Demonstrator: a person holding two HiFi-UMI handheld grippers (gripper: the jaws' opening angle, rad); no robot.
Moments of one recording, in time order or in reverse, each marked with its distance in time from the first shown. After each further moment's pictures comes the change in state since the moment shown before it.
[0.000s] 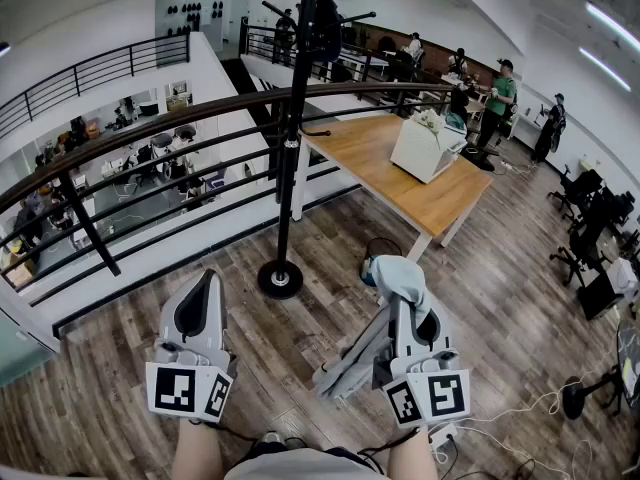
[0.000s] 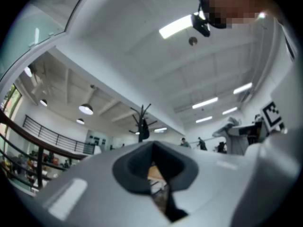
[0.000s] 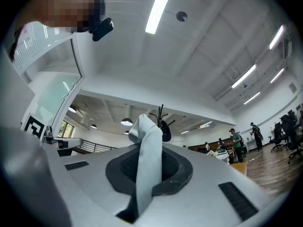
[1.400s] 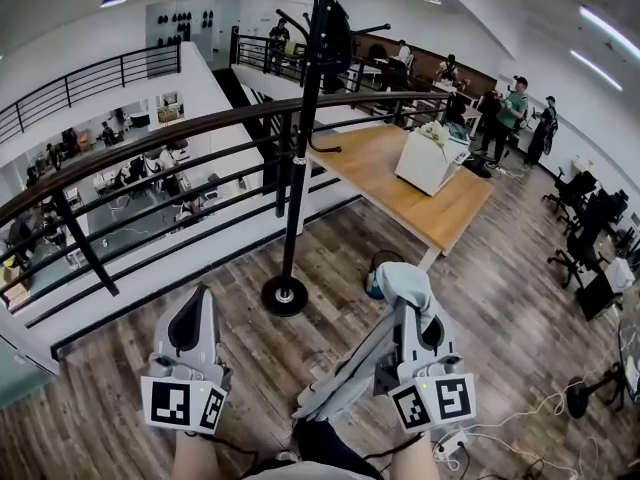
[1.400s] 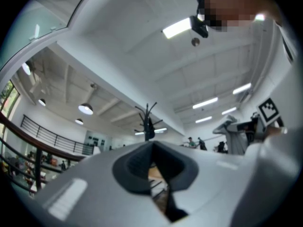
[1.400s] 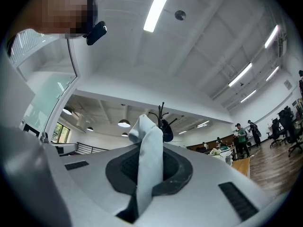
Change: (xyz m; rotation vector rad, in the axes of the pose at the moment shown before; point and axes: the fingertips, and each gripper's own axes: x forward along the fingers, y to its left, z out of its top) left arm 0.025 0.096 -0.012 0.002 -0.001 -0.015; right arm 0.072 0.046 -0.011 0.038 -0.015 -0.040
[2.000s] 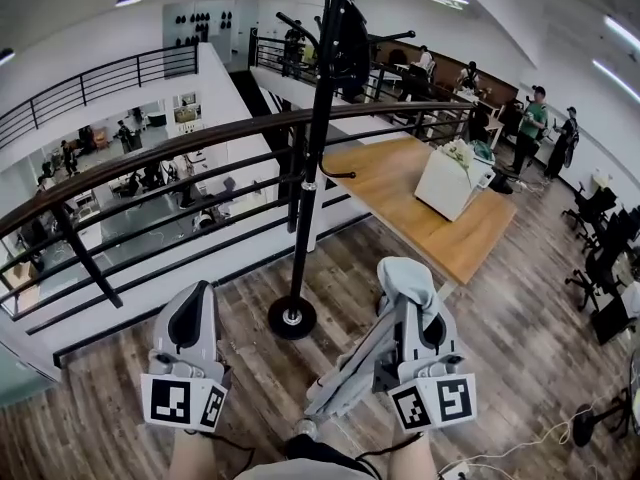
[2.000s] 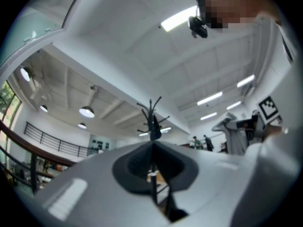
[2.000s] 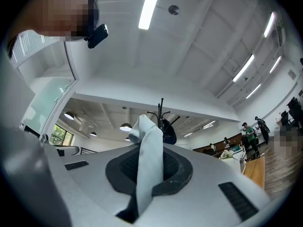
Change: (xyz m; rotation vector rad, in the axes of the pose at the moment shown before) left arm 0.125 0.017 -0.032 0.053 -0.008 0.053; right arm 0.129 -0.056 -0.031 0.035 -0.050 0.068
